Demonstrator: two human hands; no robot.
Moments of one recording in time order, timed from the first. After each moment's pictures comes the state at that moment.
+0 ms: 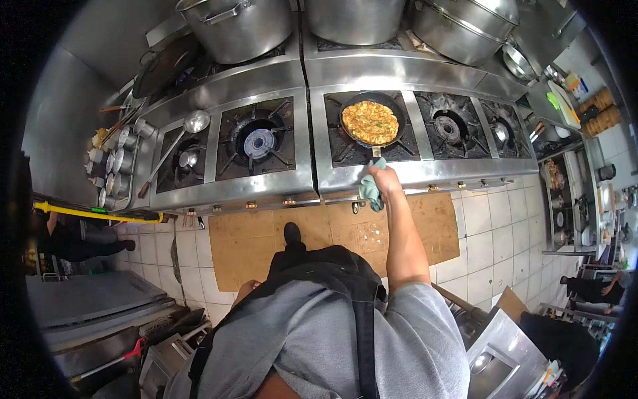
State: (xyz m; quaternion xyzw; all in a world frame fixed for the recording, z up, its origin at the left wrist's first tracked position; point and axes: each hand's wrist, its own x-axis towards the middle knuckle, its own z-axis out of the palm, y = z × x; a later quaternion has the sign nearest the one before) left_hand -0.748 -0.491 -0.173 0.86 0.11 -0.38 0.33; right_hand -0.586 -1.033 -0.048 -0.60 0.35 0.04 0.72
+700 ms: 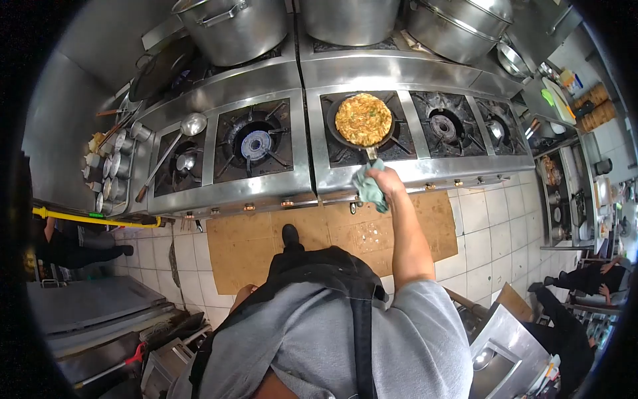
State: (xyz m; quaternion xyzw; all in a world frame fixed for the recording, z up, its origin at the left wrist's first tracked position) left_hand -0.748 -0.480 -0.169 0.89 0.07 -0.37 0.26; right_hand -0.594 -1.046 -0.056 -0.63 0.33 0.06 0.70
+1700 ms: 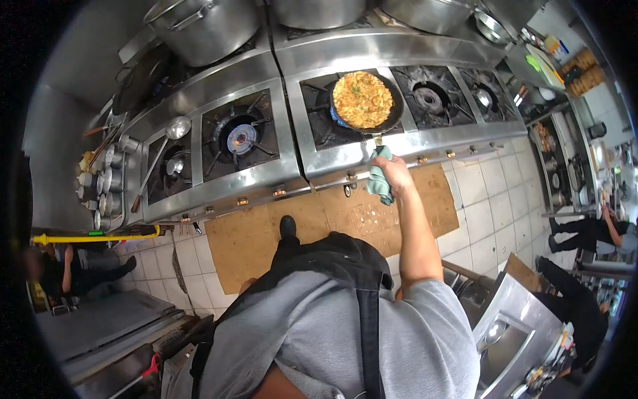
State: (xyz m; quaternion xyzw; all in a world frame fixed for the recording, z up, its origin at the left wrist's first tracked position) left_hand -0.754 -0.473 -0.192 0.87 0.07 -0.40 0.29; right_hand -0.659 -1.048 -0.019 -0.57 0.36 -0.02 0.74
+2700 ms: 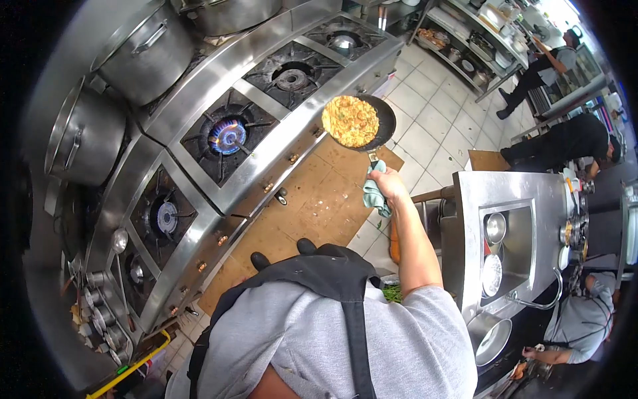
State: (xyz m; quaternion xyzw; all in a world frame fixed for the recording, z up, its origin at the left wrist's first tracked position) left_hand -0.621 -0.601 -0.239 0.80 -0.21 -0.47 0.29; right_hand -0.908 -1.104 -0.019 -0.48 0.57 -0.19 0.64
